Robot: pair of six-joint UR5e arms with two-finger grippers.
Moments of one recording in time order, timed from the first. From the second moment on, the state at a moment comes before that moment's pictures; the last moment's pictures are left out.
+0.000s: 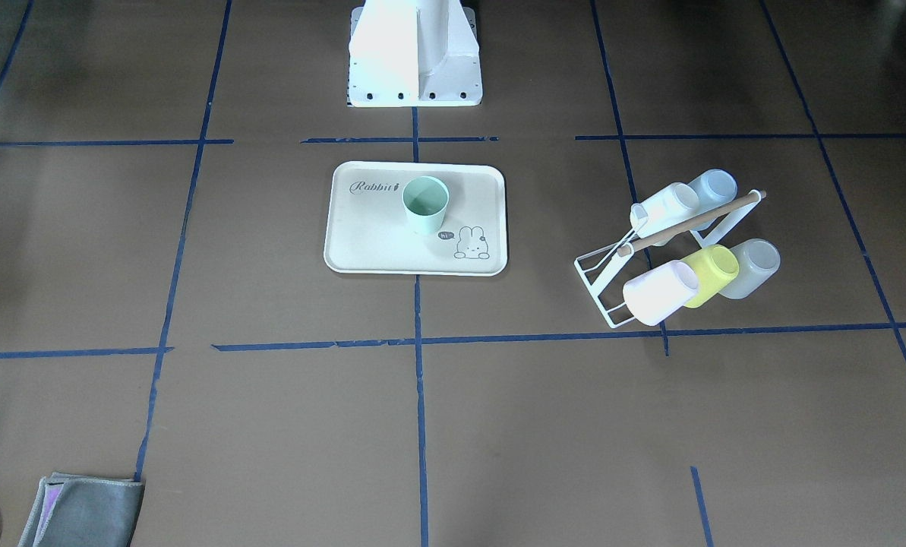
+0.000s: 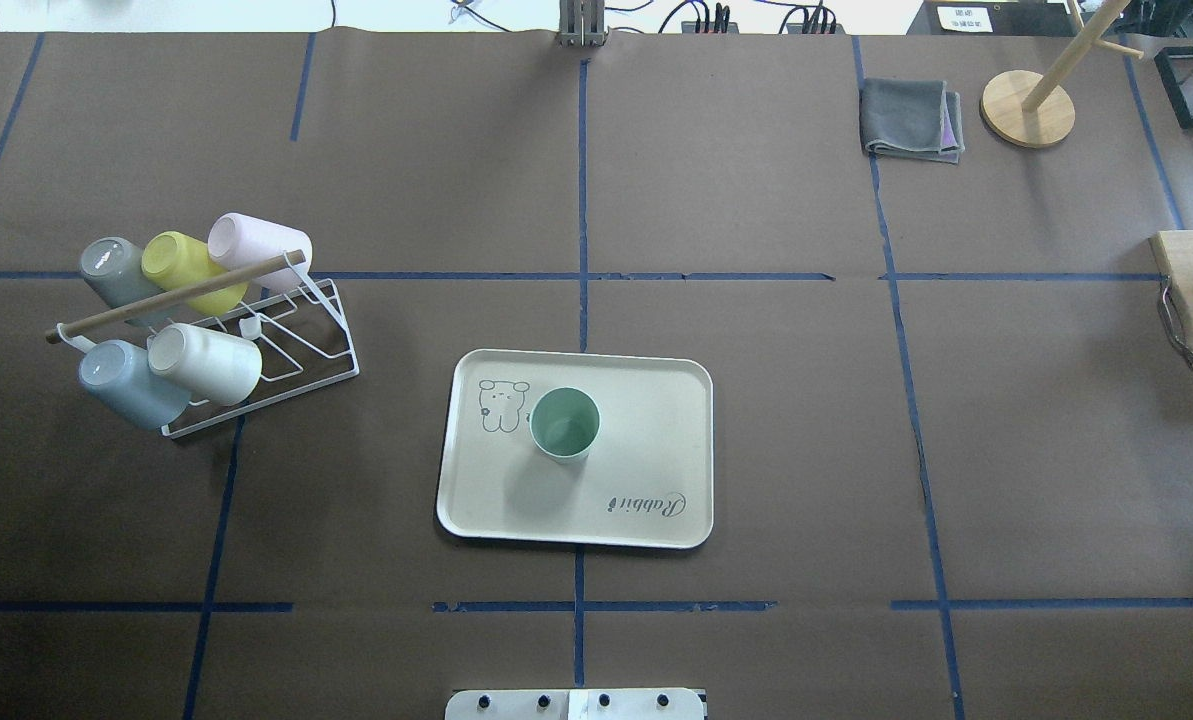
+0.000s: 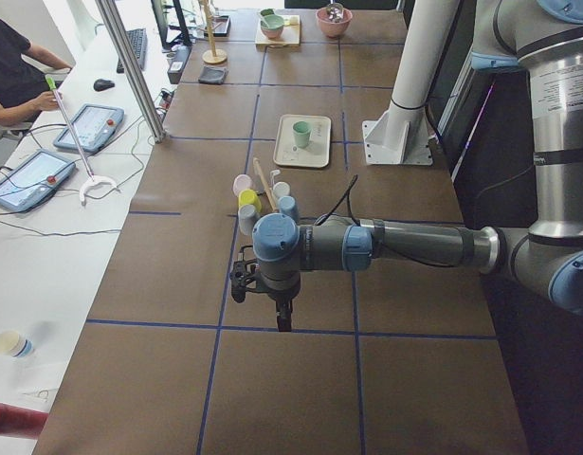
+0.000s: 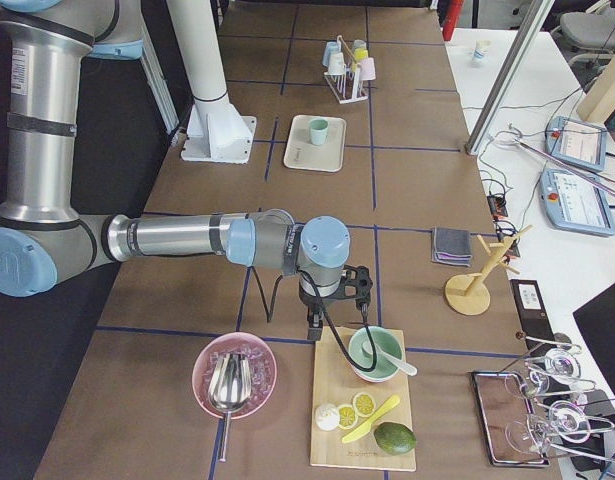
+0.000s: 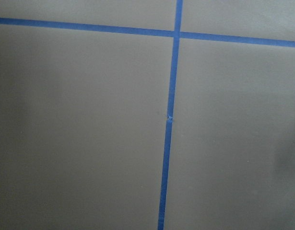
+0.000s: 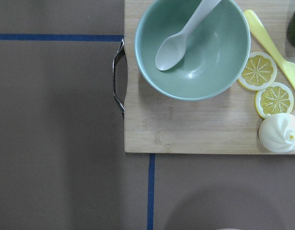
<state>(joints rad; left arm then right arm) -1.56 -1.39 -1.83 -1.47 -2.38 -0.05 1.59 -1.73 1.83 -1.75 2.35 -0.09</state>
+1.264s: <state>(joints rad) -1.51 -1.51 -1.75 -1.42 -2.38 -0.05 1.60 -1.74 1.83 -1.75 2.34 -0.09</state>
